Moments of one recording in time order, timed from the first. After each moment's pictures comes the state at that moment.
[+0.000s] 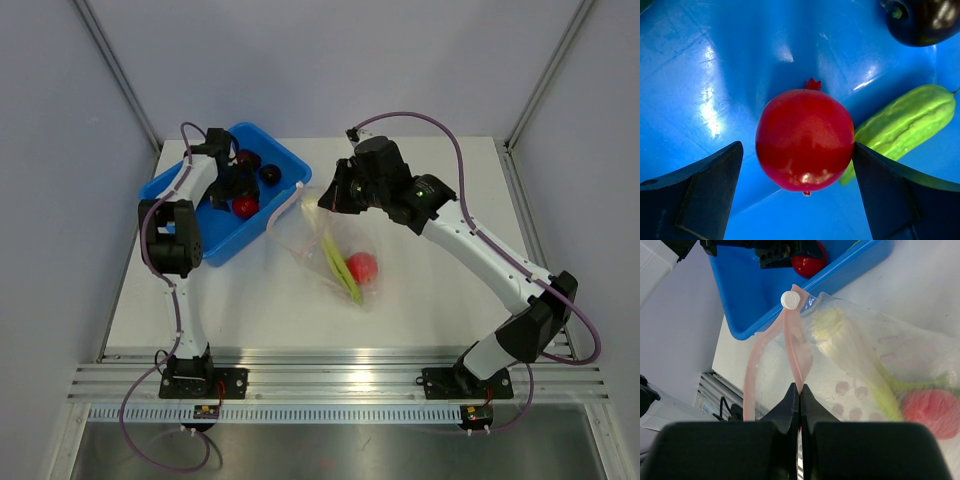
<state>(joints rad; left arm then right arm) -0.05 2.17 1.85 -0.85 0.09 -0.36 0.73 1.55 1.63 -0.62 -0.07 0.66</state>
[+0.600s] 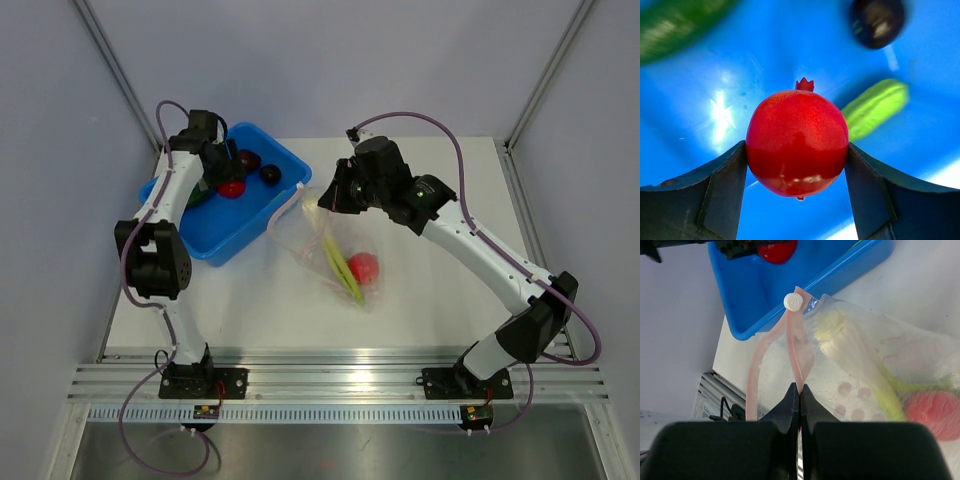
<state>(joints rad) -0.06 1.99 1.82 -0.86 0.00 -0.37 0.73 1.55 1.63 -0.61 -0.07 0.66</state>
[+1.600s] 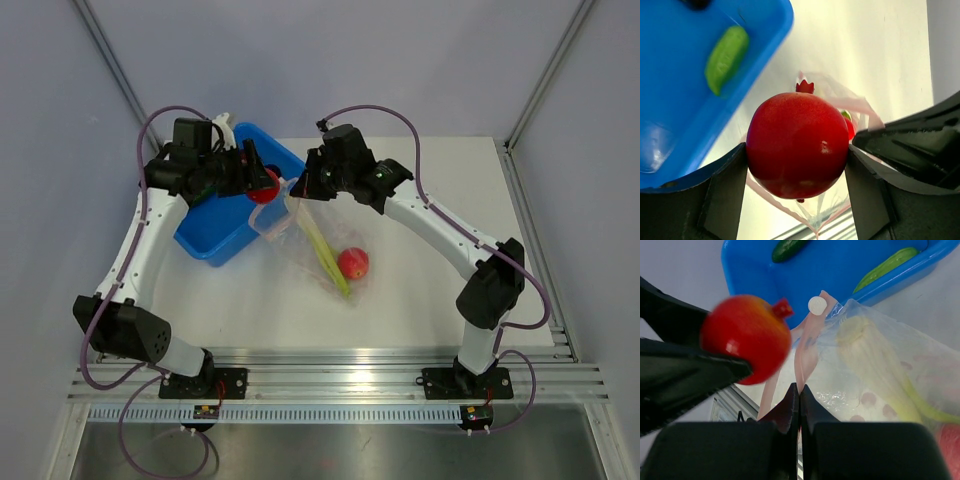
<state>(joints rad) -0.18 1.47 1.64 -0.86 0.35 -0.37 0.73 1.83 1.84 -0.53 -0.16 0.71</state>
